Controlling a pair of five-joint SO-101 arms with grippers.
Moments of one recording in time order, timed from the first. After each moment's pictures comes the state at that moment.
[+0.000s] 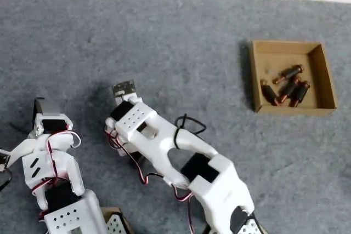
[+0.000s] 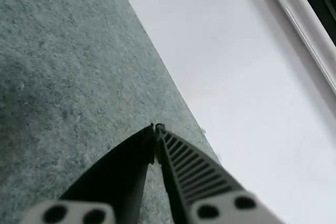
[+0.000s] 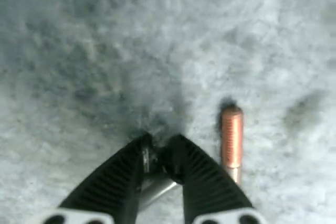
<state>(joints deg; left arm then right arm) -30.3 -103.7 96.0 24.5 56.6 -57.3 31.1 -0.7 75.6 -28.1</state>
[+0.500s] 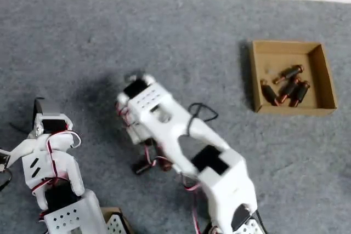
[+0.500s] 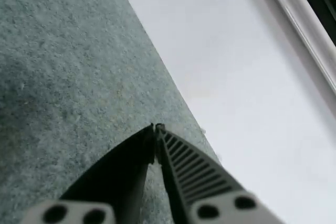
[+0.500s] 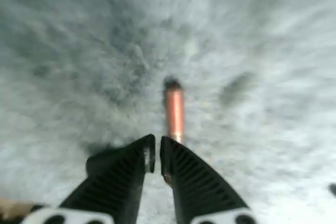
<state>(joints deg) -30.3 -103.7 96.0 24.5 56.6 -47.1 21.6 -10.5 90.0 -18.5</state>
